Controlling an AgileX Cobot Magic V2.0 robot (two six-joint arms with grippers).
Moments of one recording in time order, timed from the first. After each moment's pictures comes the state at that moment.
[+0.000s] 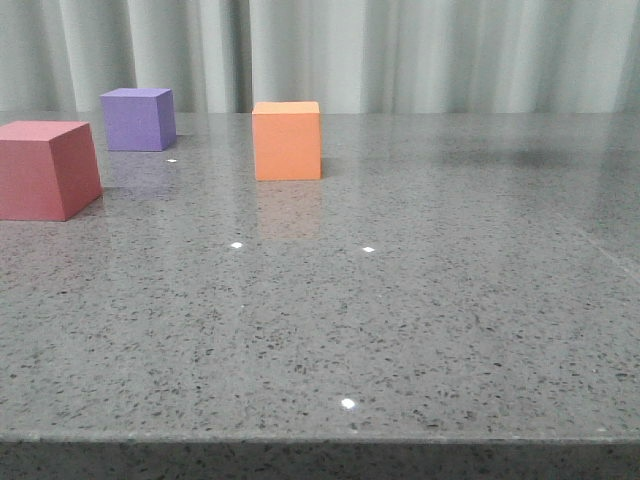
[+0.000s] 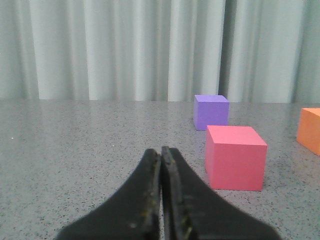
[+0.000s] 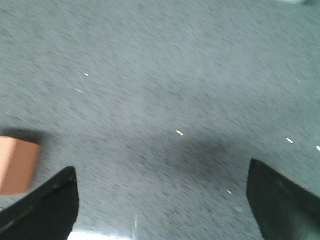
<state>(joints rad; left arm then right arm) -0.05 0.00 0.00 0.09 -0.01 -0.14 0.30 1.89 -2.18 -0.16 1.24 0.19</state>
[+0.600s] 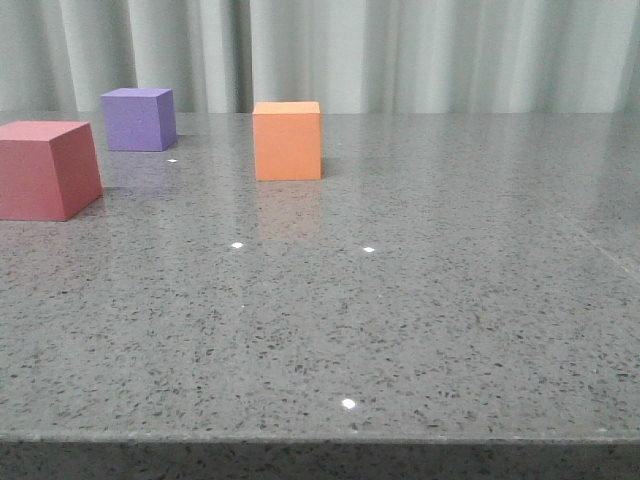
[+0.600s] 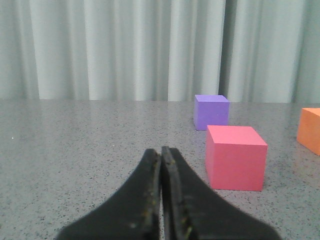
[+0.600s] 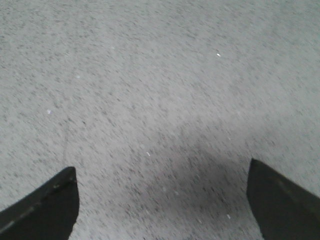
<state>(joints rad) -0.05 0.00 0.00 0.09 -0.01 -0.14 0.03 1.16 -1.09 -0.14 0.73 0.18</state>
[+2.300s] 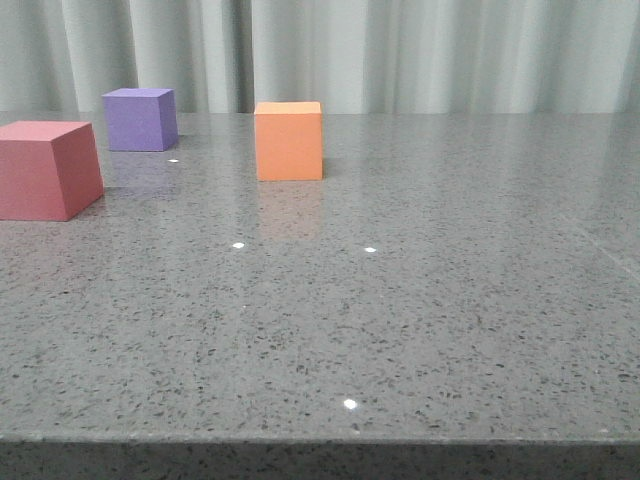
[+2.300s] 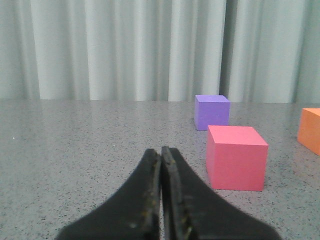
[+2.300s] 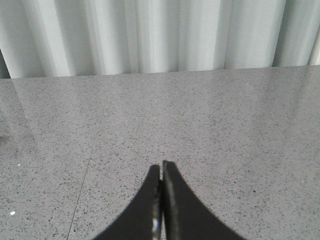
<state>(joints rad) -0.05 0.00 0.00 0.09 -0.01 -0.14 -0.01 0.43 -0.46 -0.14 0.26 0.19</state>
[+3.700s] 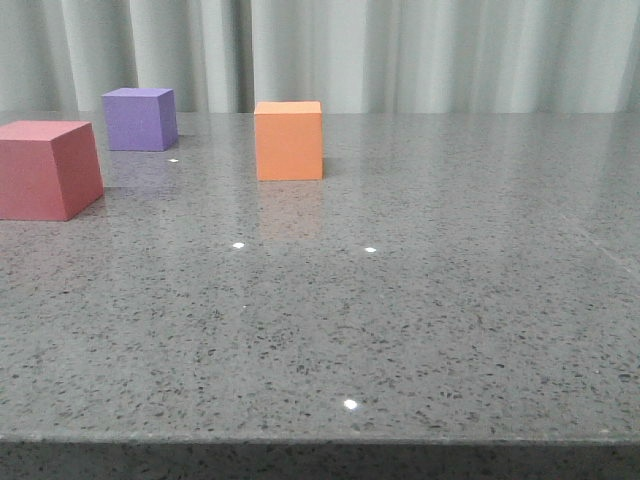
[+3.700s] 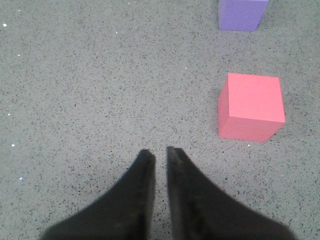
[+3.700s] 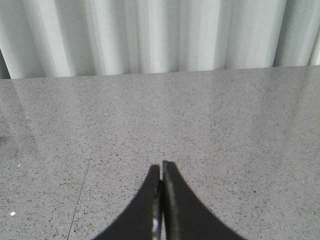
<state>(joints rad) -0.05 0.84 -0.98 0.09 0.91 -0.14 -0.01 0.43 -0.46 -0.14 0.26 0.19</state>
